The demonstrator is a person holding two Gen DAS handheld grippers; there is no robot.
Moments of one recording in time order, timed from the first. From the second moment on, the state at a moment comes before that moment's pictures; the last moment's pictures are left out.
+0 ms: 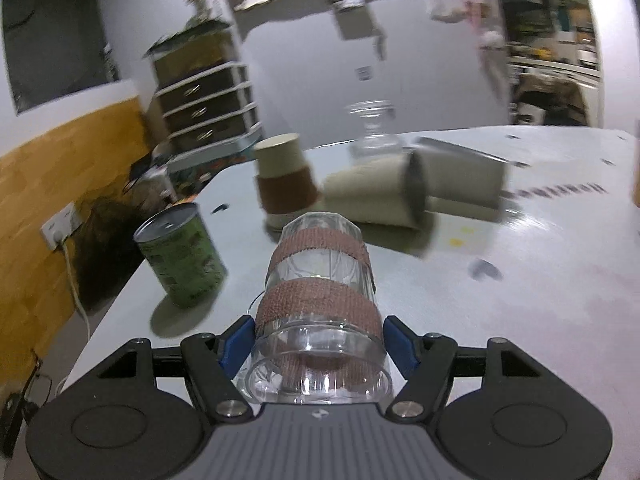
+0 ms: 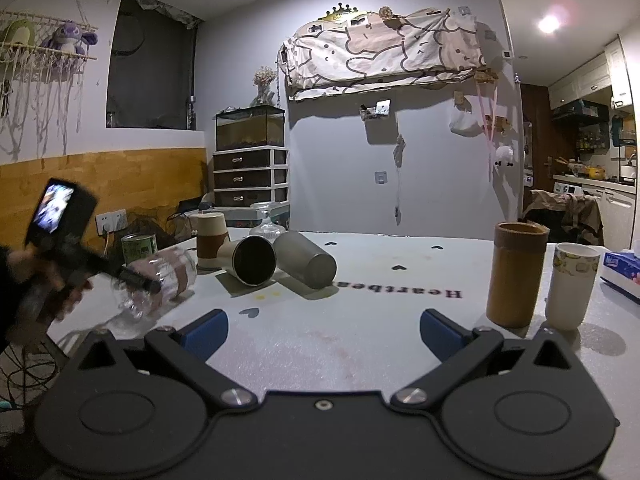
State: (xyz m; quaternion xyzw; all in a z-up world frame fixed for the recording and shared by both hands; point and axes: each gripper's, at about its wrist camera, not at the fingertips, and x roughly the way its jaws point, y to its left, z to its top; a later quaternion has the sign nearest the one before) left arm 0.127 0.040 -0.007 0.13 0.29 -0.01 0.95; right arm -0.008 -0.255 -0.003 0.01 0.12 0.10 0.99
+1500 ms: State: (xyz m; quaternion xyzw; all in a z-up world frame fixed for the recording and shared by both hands) left arm 0.052 -0.015 -0.036 0.09 0.26 -0.12 0.95; right arm 0.157 -0.153 0.027 0.01 0.26 0.18 0.95
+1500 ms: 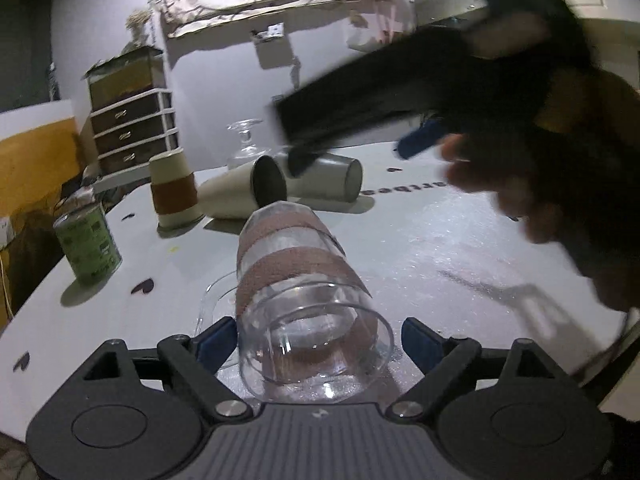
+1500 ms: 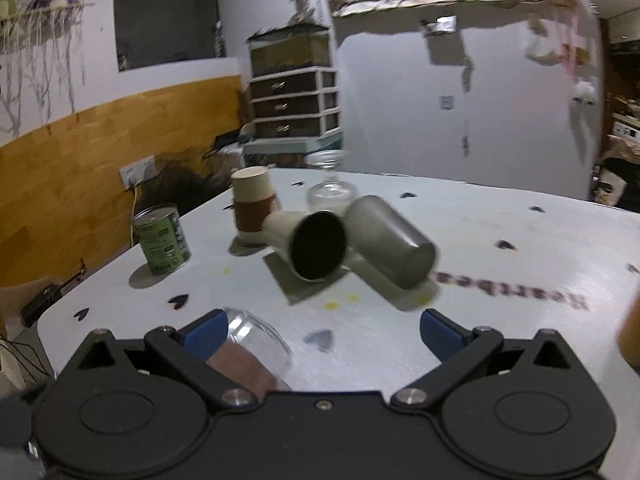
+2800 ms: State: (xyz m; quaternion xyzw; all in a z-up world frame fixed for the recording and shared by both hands) left arm 0.094 0.034 -0.030 -0.04 0.24 0.01 0.97; right arm 0.146 -0.198 -0.029 0.07 0.40 0.16 0.90
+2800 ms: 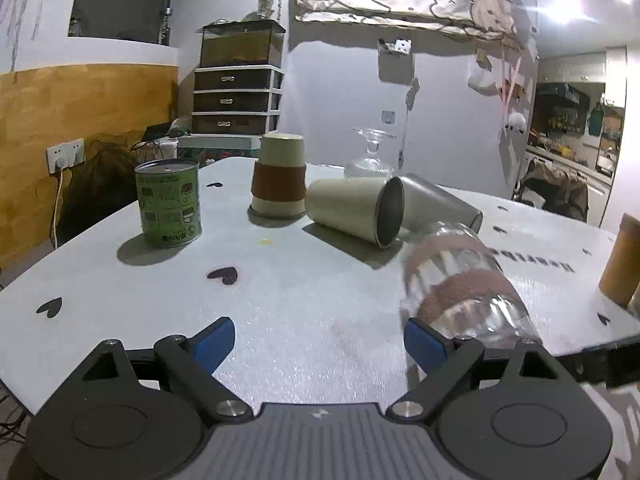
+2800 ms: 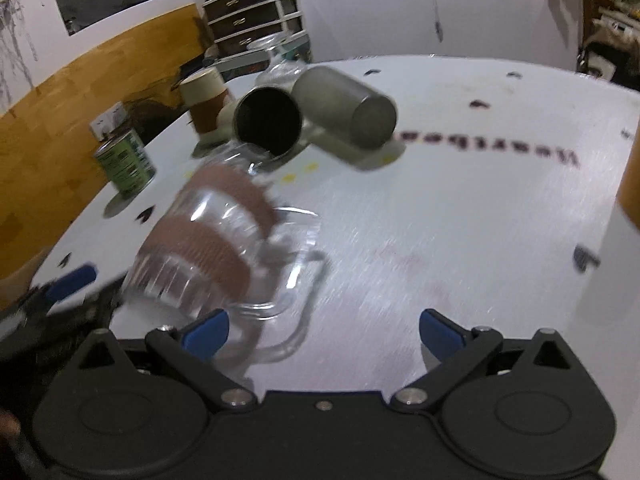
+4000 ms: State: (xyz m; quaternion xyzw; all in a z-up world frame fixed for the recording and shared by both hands) left arm 0.078 0.040 -0.035 -0.05 0.25 -0.02 0.97; right arm 0.253 -0.177 -0.008 0.22 0.48 0.21 0.82
